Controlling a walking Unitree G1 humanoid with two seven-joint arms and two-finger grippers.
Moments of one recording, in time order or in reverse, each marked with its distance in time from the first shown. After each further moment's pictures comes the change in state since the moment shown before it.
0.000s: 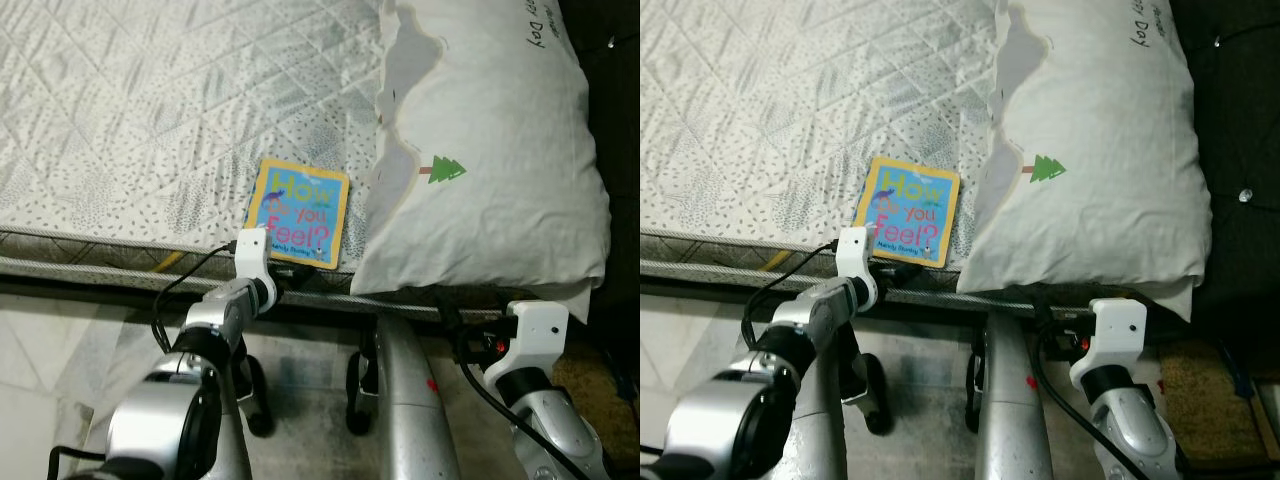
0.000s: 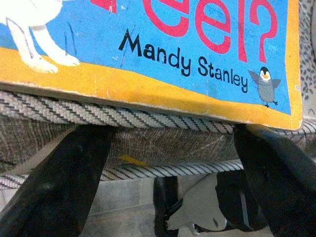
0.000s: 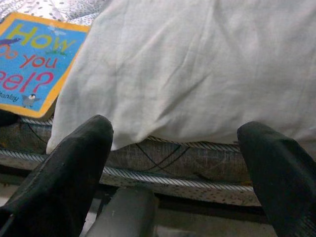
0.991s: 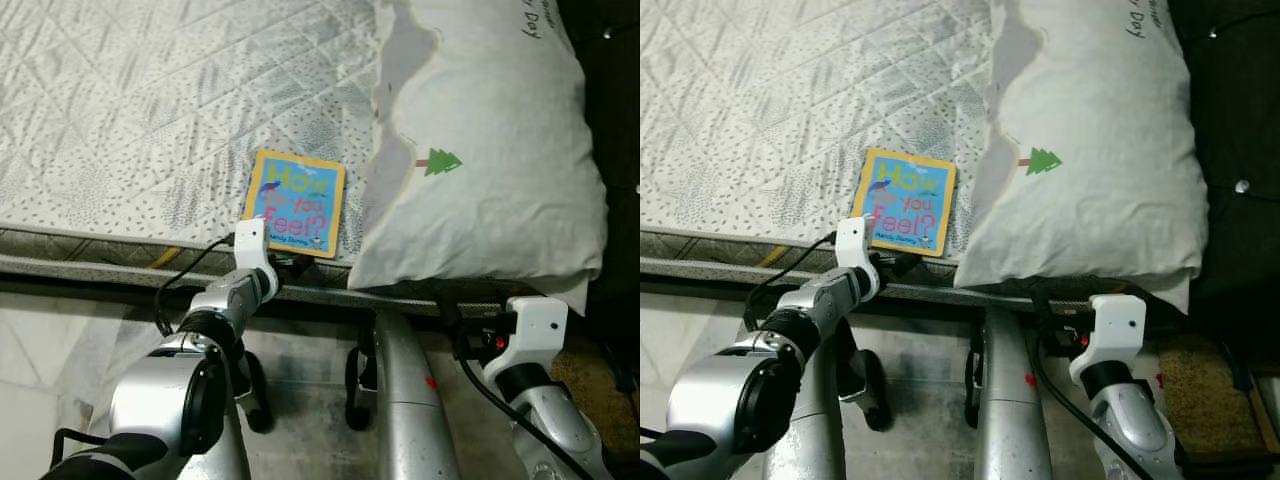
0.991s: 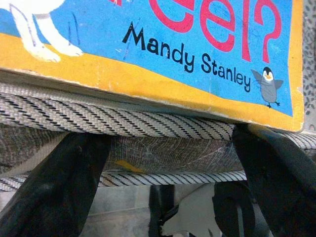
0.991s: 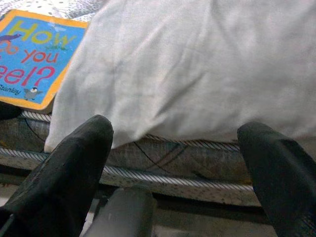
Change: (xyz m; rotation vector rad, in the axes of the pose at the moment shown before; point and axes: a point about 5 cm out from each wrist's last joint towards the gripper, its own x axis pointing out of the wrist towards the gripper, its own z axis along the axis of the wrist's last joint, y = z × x) left arm 0.005 -0.008 0.009 -0.031 -0.010 -0.004; right arm 0.008 0.000 0.005 -0.006 -0.023 0.008
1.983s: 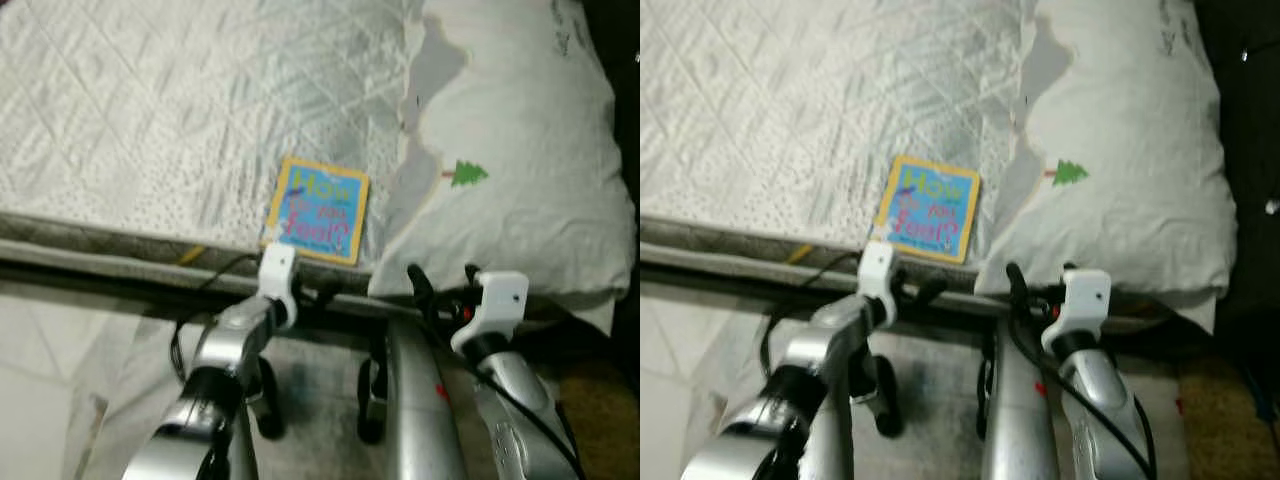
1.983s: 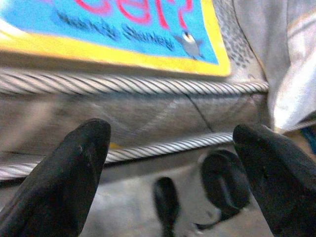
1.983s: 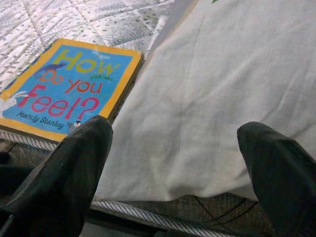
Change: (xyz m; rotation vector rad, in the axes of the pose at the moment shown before) left arm -0.020 -0.020 -0.032 0.224 -0.093 -0.169; right arm 0.038 0.018 -0.004 0.039 -0.053 0.047
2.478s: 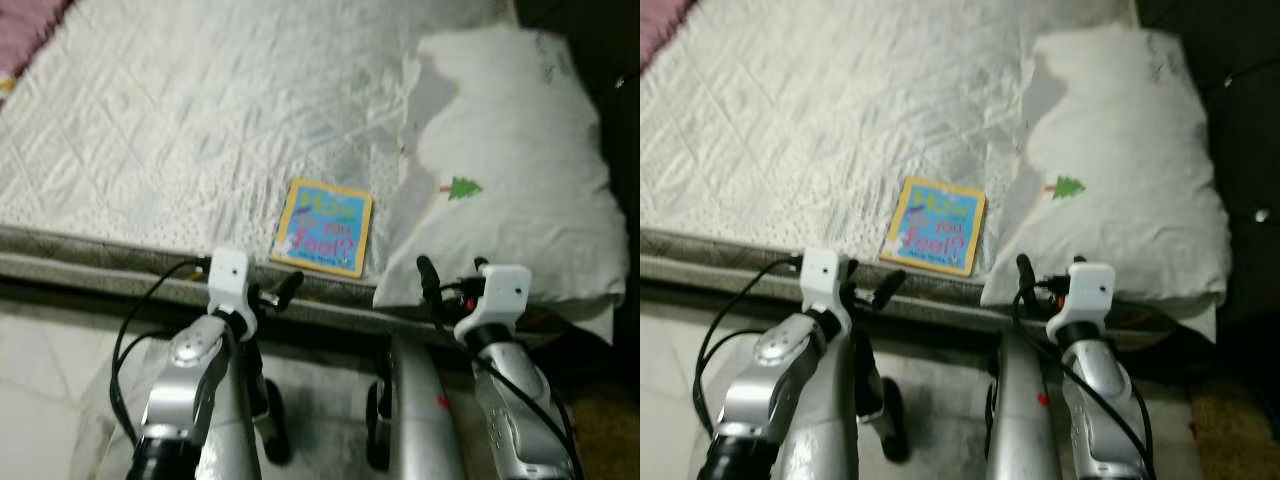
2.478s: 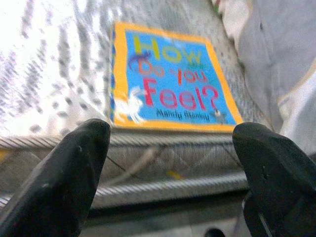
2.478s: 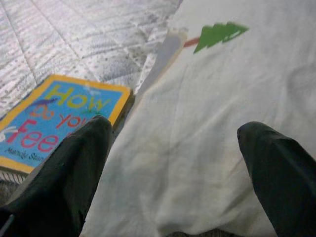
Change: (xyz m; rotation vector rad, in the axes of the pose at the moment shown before) left arm -0.070 0.010 0.012 0.083 -0.210 0.162; right arm 0.015 -0.009 -0.002 -0.025 -0.035 -0.065
